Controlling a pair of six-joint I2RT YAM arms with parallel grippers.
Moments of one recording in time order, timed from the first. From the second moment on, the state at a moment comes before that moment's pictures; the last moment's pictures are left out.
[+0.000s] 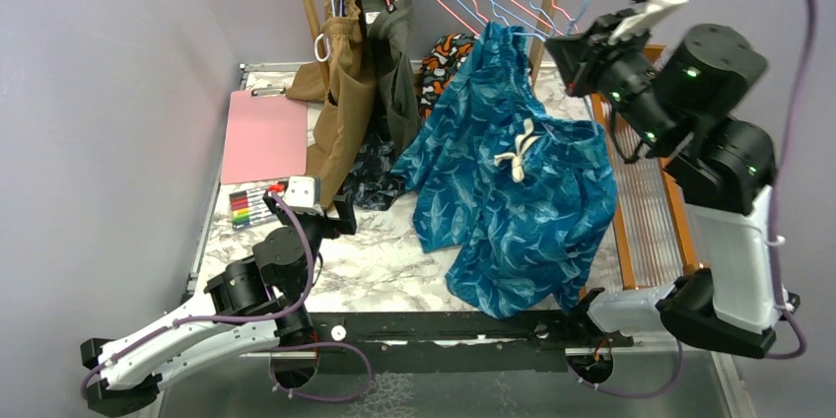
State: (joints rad) left arm -1.09 0.39 0.59 -0.34 -0.95 -0.18; right arm 0.71 1.32 2.16 -0.83 0.27 0.05
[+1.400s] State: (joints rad) left arm -1.09 0.41 0.58 -0.34 -0.95 -0.18; right arm 0.70 1.66 2.27 -0.59 0.21 -0.02
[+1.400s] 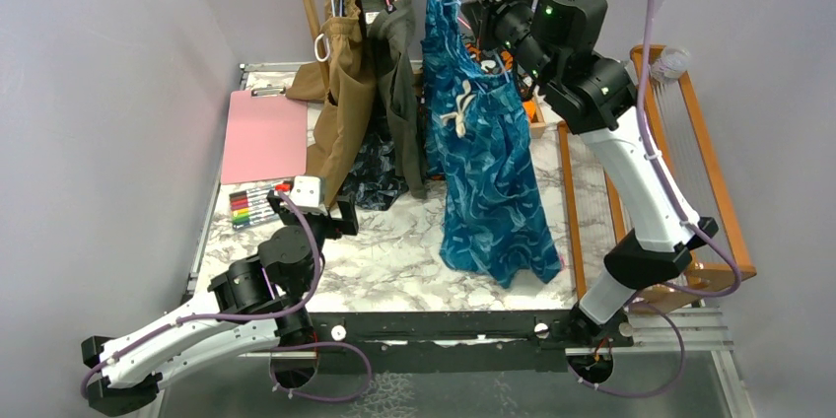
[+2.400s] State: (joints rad) left arm -1.09 0.43 0.58 -0.34 -0.95 -0.17; right arm 0.67 1.88 2.32 -0.32 0.20 -0.09
